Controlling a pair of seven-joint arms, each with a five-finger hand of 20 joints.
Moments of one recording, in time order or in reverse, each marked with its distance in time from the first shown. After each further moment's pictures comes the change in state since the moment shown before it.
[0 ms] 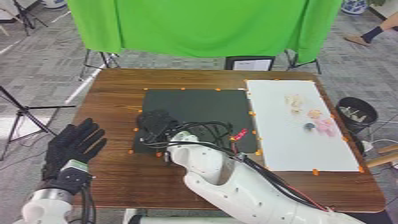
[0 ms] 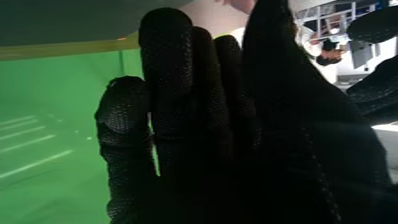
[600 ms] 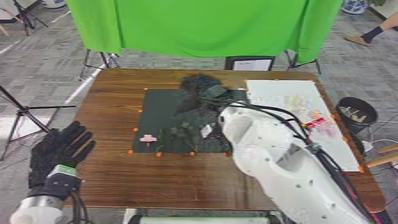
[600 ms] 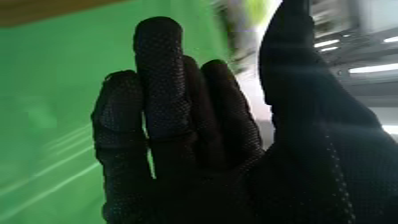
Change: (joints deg) left arm 4.3 -1.8 -3.6 -0.4 -0.9 -1.4 3.3; right arm -9.6 11.6 24.5 -24.0 14.8 -11.1 10.4
